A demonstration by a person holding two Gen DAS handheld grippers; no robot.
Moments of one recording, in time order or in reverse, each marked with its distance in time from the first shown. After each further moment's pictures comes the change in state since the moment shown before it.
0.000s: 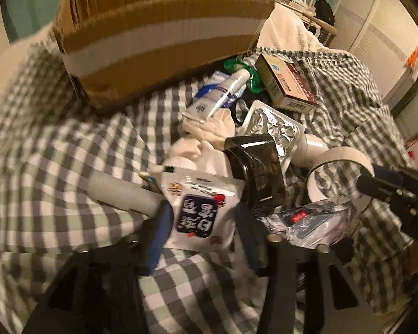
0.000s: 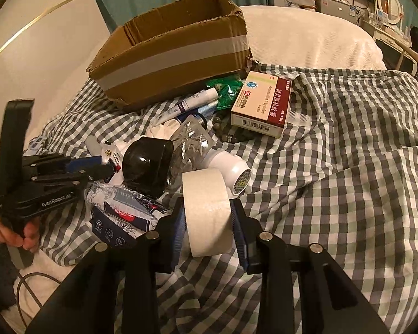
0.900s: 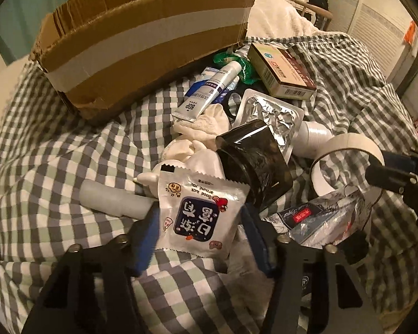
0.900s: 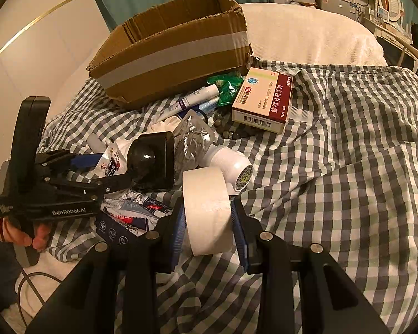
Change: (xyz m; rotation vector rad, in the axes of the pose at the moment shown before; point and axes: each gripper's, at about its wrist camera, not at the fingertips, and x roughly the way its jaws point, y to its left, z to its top) left arm 0.005 -0.022 -0.004 0.109 -0.012 0.095; right arm -0.001 0.001 -0.004 0.002 0.005 0.012
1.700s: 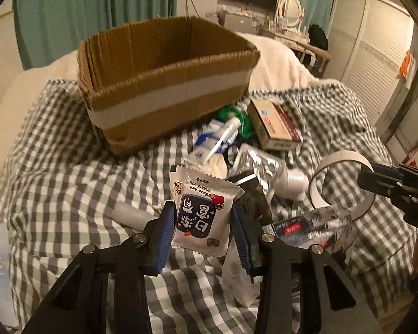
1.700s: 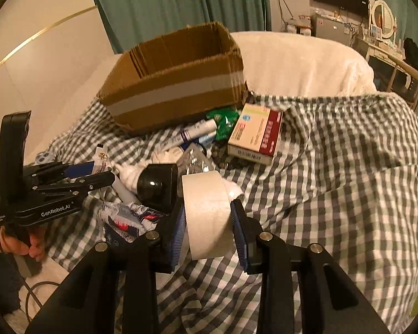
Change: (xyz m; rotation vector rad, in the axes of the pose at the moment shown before) left arm -0.059 0.013 0.005 -0.088 -0.212 -0.034; right arm -0.043 0.005 0.014 -0.021 -0.136 -0.027
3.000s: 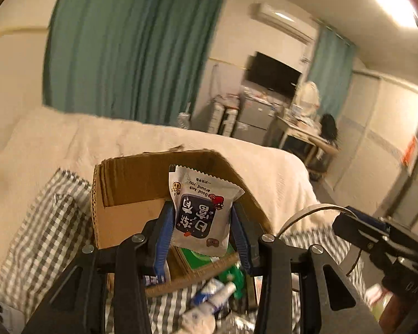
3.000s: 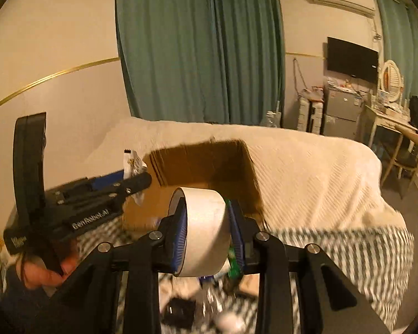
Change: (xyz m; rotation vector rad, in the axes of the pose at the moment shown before) left arm -0.039 0.054 0.181 -0.241 -0.376 -0.020; right arm -0.024 0.048 0.192 -0.113 -0.302 0.025
